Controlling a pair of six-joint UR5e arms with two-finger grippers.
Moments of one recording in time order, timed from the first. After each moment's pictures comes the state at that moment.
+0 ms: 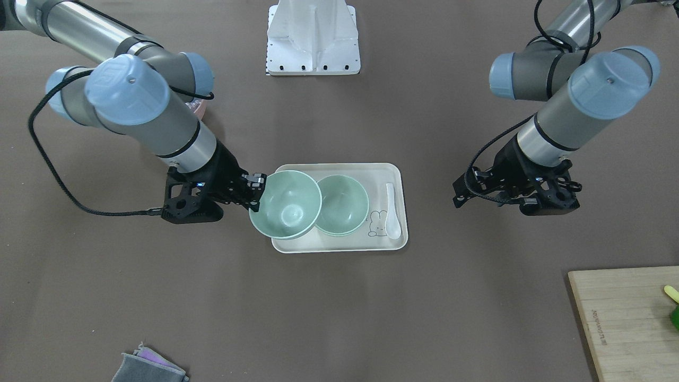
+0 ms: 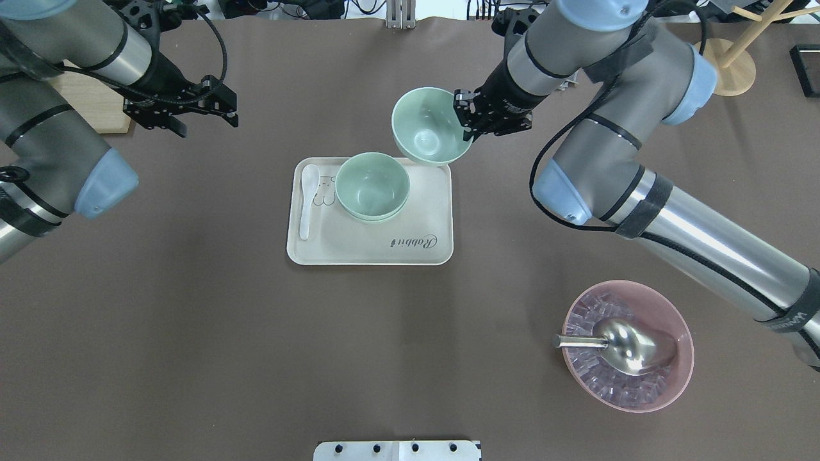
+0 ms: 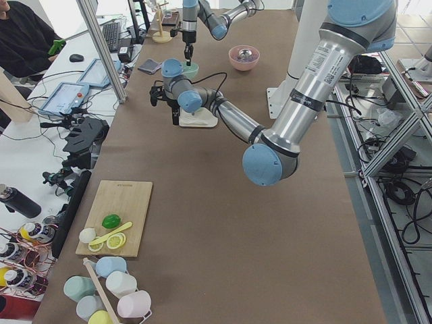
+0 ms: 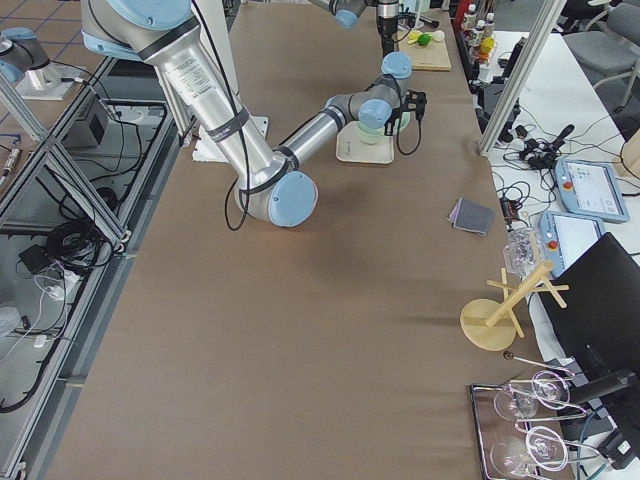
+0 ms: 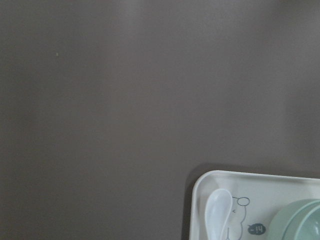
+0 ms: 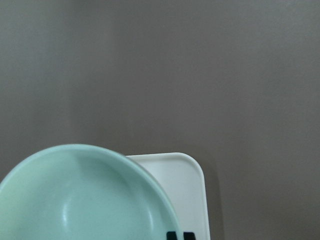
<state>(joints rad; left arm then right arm) -0.99 -2.05 -1.64 -1.83 -2.25 -1.02 0.81 -0.85 1.51 -1.26 2.17 1.23</state>
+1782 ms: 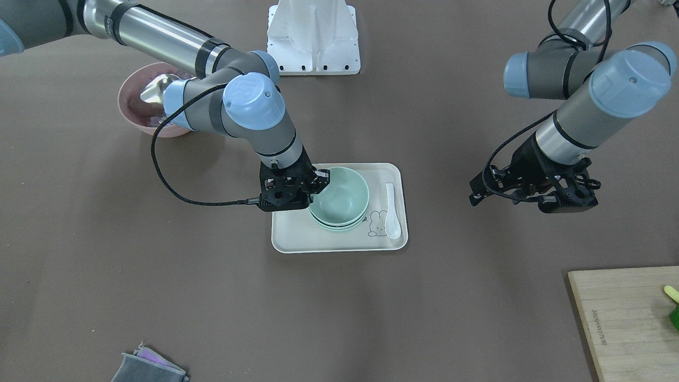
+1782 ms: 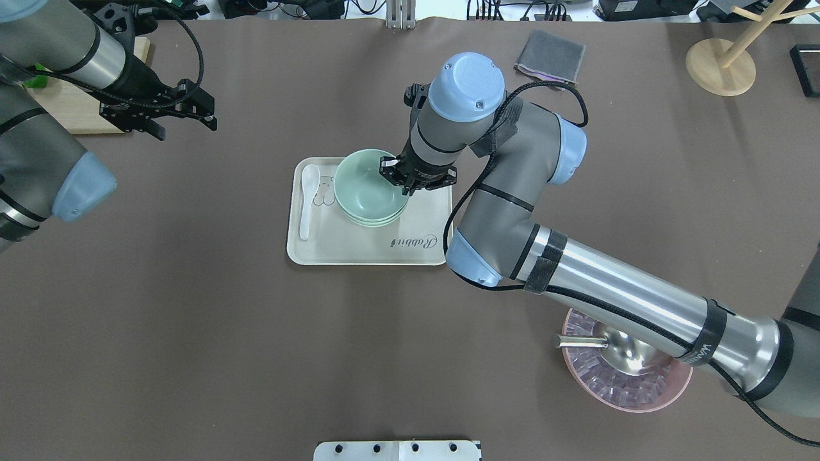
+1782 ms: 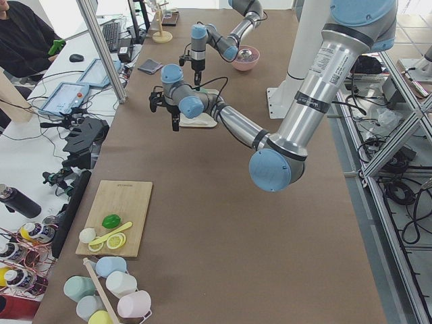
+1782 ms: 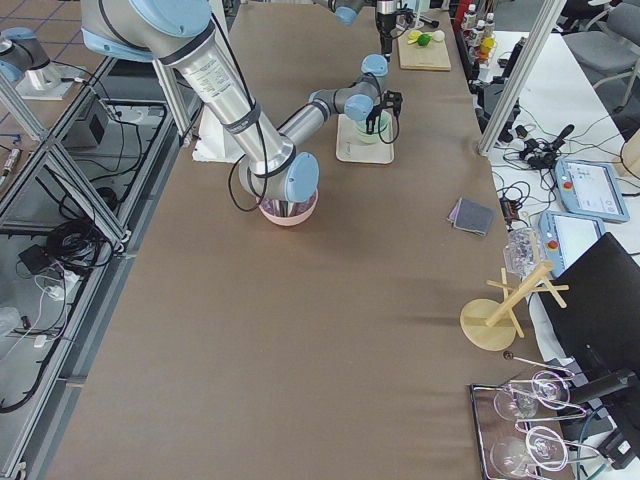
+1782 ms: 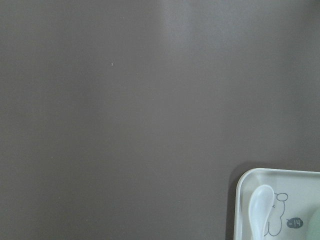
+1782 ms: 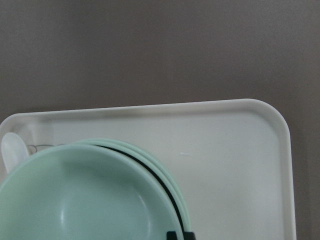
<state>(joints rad) -1.00 -2.02 -1.65 -1.83 -2.25 -1.00 0.63 -0.73 1.34 -1.26 2.02 1.25</state>
